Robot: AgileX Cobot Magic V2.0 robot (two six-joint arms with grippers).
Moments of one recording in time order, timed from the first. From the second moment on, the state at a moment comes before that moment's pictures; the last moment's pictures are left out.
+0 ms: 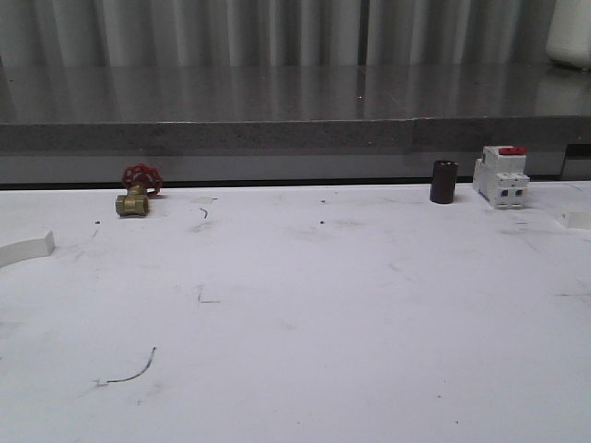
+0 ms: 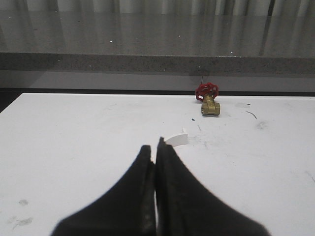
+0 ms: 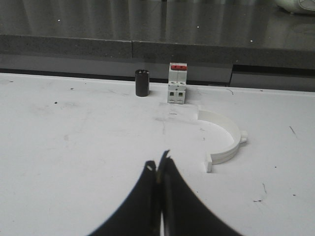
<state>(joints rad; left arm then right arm) 0.02 0.00 0.01 -0.11 0.19 0.10 0.04 -0.01 0.03 0.10 0.18 -0.09</state>
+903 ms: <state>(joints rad) 0.02 0.00 0.01 -0.11 0.19 0.10 0.04 -0.01 0.03 0.10 0.18 -0.09</state>
